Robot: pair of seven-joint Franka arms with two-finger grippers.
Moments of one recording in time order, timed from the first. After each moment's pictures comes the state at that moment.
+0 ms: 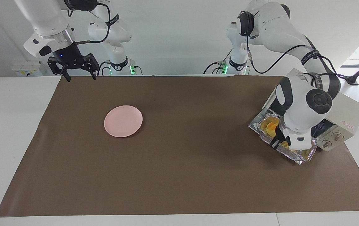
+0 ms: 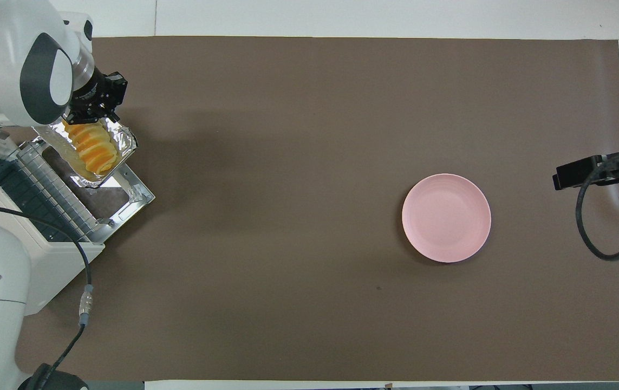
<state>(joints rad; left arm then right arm) -0.41 0.59 0.42 -1.25 -0.15 1.71 -0.72 -0.11 -0.06 0.14 -1.61 0.01 1.51 -0.06</state>
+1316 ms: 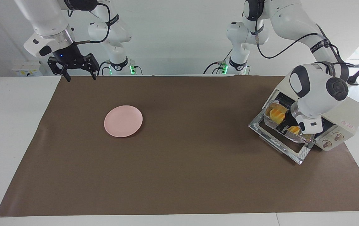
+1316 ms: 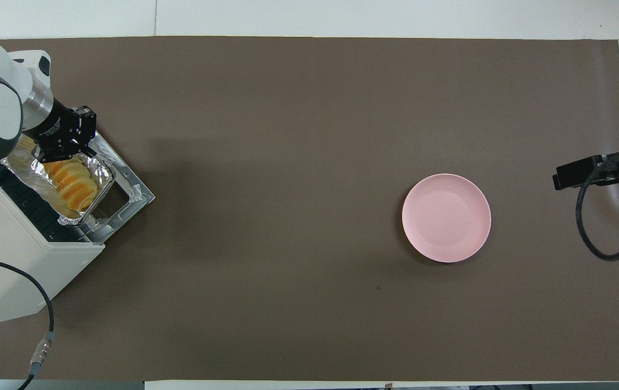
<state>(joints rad) -0.39 0.38 0.42 -1.58 -0.16 1.76 -0.72 -0.11 -0.06 0.14 -1.61 0.01 1.51 -0.06</state>
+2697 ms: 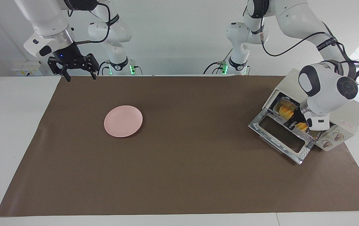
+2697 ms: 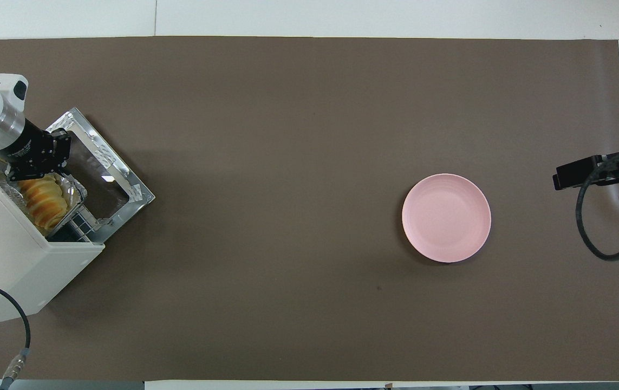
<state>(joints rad) -0.33 0.34 0.42 -1.67 -0.08 1.77 -0.57 -0.11 -0.06 0.14 -1.61 0.01 1.51 -0.06</state>
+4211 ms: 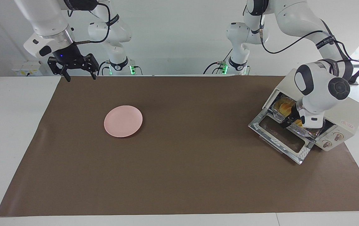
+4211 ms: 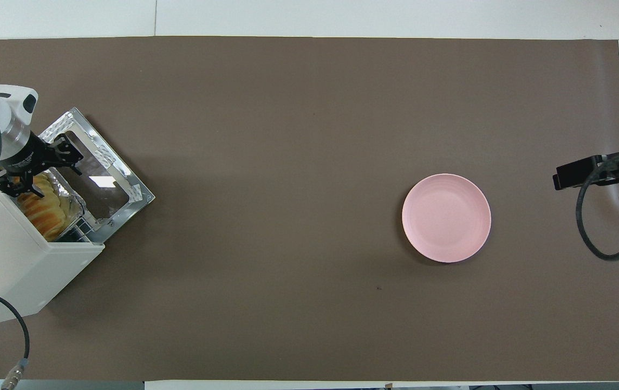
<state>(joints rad) -0.34 0.31 0.41 -1.71 -0.02 1.76 -0.51 -0.11 -0.06 0.14 -1.61 0.01 1.51 -0.06</state>
